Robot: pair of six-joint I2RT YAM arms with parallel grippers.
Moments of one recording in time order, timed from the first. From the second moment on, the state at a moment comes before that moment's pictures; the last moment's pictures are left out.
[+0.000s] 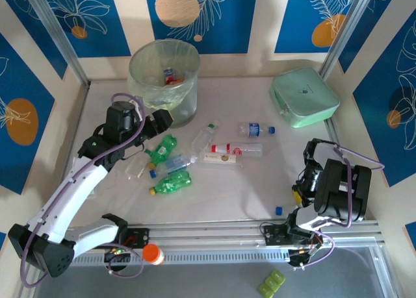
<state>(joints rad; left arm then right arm) -0.43 1.07 1.11 -0.59 0.12 -0.79 -0.28 1.48 0.73 -1.35 0.06 1.25</state>
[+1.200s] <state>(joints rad) -0.60 1.08 1.11 -0.47 0.40 -0.59 0.11 0.90 0.94 -0.81 -0.26 0.92</state>
